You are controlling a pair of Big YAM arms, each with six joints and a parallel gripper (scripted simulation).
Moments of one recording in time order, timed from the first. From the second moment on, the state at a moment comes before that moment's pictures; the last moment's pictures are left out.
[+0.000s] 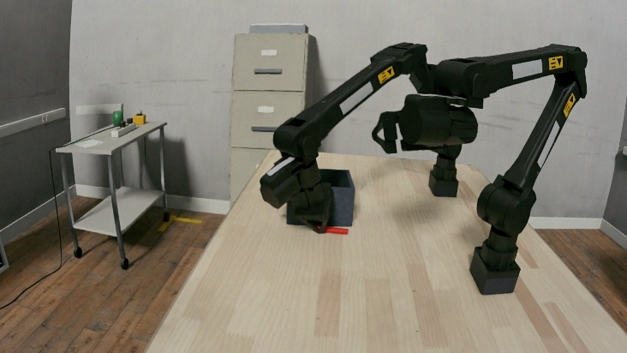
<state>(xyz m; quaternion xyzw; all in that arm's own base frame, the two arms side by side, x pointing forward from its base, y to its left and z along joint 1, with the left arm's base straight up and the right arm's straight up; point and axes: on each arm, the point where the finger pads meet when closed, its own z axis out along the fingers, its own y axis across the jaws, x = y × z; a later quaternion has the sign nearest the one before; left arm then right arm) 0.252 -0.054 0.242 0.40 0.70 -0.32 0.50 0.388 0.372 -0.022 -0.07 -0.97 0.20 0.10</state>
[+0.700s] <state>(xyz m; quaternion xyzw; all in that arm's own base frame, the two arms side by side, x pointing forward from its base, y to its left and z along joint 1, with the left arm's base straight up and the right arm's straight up) 0.252 -0.054 0.242 0.40 0.70 -0.32 0.50 0.387 0.371 -0.022 -0.07 -0.97 0.20 0.10</state>
